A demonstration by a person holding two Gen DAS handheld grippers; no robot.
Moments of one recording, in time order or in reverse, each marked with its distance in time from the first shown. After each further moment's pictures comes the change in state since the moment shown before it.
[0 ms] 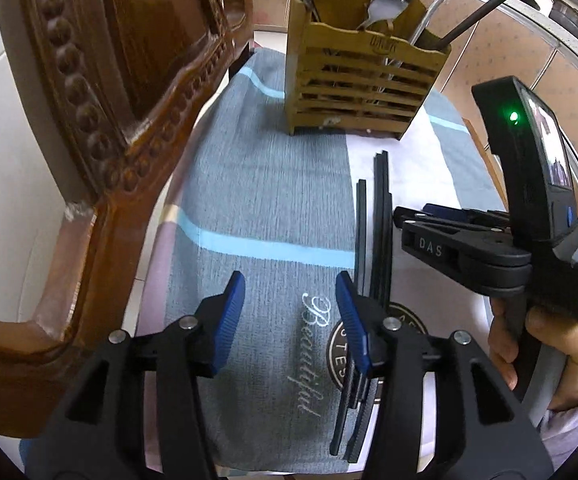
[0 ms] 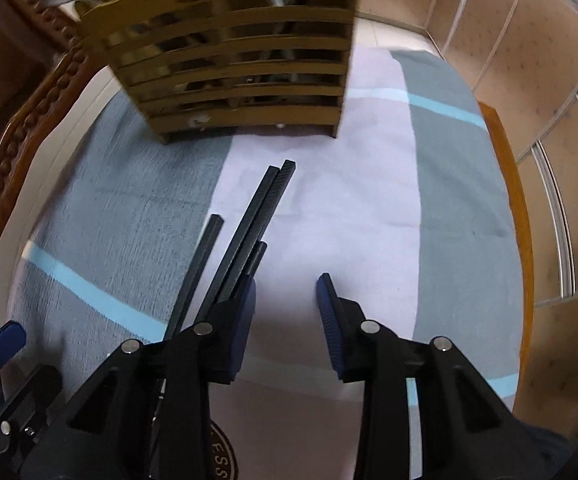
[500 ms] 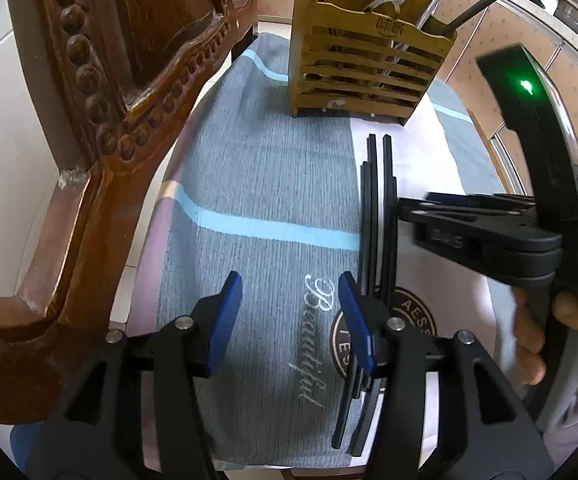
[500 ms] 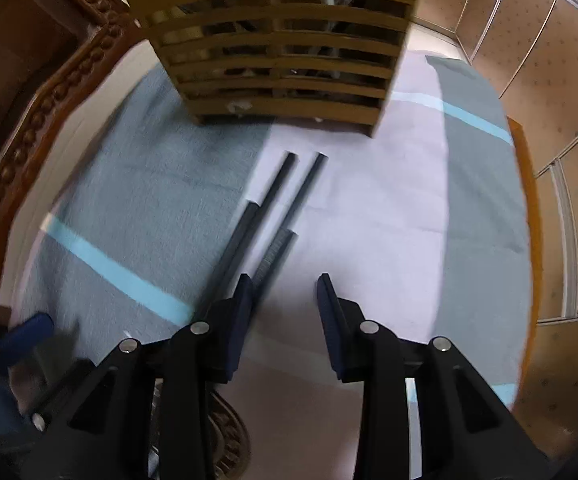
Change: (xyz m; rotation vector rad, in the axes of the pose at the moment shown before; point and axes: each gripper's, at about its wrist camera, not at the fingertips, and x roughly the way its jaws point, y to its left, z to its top) left arm 0.000 0.002 -0.011 -0.010 0.032 -0.001; right arm -0.008 0.019 -0.008 -0.088 0.060 0.016
